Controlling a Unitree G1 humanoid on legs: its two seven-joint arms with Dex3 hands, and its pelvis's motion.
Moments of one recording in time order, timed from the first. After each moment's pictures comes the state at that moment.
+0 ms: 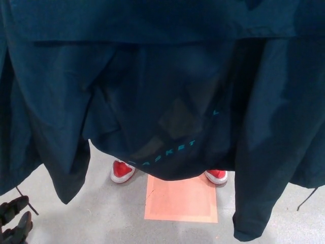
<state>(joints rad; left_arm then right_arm) -0.22 0.44 0.28 1.17 -0.10 -0.33 -0.43 -1.49 -0.59 0.58 0.73 -0.04 0.07 0.79</state>
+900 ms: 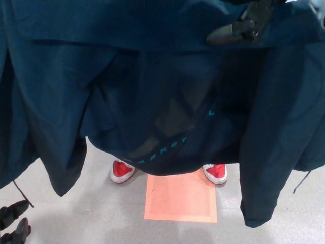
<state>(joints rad) -0.19 0.45 0.28 1.15 -0.10 -0.34 -0.46 -1.63 -0.36 0.74 1.16 -0.29 0.09 1.13</state>
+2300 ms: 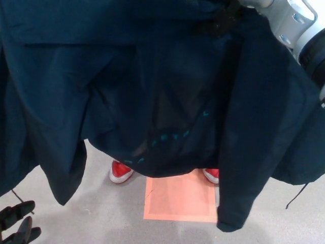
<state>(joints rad) -0.19 0.43 0.29 1.15 -0.10 -0.34 -0.46 -1.49 -0.33 0.67 1.05 -0.48 -0.06 0.46</state>
